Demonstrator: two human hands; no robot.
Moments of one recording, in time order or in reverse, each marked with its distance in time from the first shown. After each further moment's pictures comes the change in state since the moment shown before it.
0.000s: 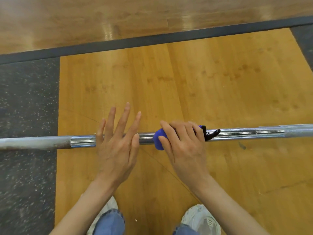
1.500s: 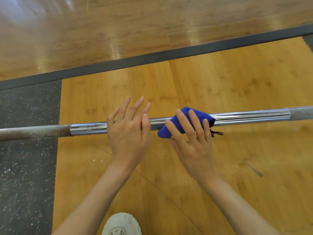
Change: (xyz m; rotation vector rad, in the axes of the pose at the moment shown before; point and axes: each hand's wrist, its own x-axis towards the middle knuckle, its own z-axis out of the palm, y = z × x) left_hand 0.111 0.009 0.036 -0.121 0.144 -0.122; right_hand 0.051 0.057 0.050 -0.151 0.142 -0.090
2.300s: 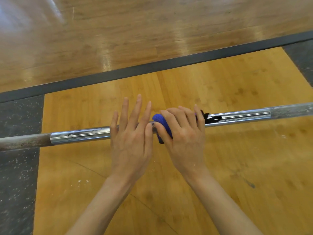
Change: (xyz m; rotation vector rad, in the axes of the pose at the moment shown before) left_hand 0.019 0.025 0.012 -0.025 -0.071 0.107; right_hand 0.060 0.013 0.006 0.124 0.030 0.290
